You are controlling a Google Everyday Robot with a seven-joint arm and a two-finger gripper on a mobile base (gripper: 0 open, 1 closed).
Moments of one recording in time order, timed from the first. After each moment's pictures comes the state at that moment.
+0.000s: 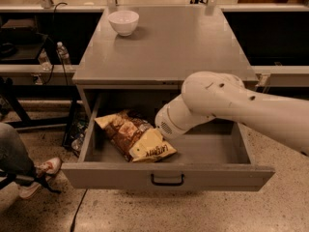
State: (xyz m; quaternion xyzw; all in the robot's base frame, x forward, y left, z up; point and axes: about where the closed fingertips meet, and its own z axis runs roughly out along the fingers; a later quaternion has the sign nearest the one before) arm 0.510 0.003 0.736 -0.43 0.86 0.17 0.24
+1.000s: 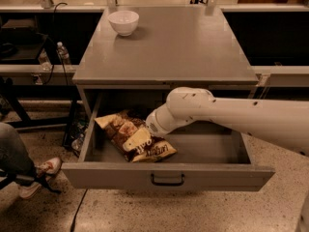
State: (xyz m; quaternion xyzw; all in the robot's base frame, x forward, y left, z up) arm 0.584 0.040 0.645 -0.40 0.86 0.20 0.25
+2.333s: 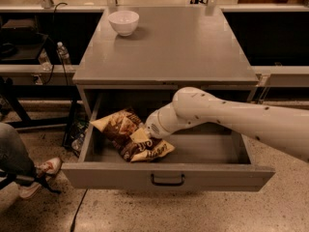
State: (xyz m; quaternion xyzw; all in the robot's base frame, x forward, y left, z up) arm 0.571 0.050 0.656 -0.40 0.84 0.26 0.26
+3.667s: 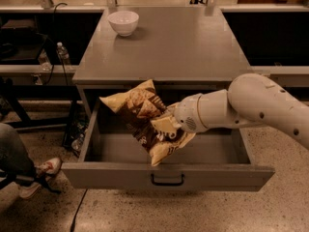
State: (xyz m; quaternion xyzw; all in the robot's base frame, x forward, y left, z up) arm 0.515 -0.011 0.792 -0.44 0.77 0.28 0.37
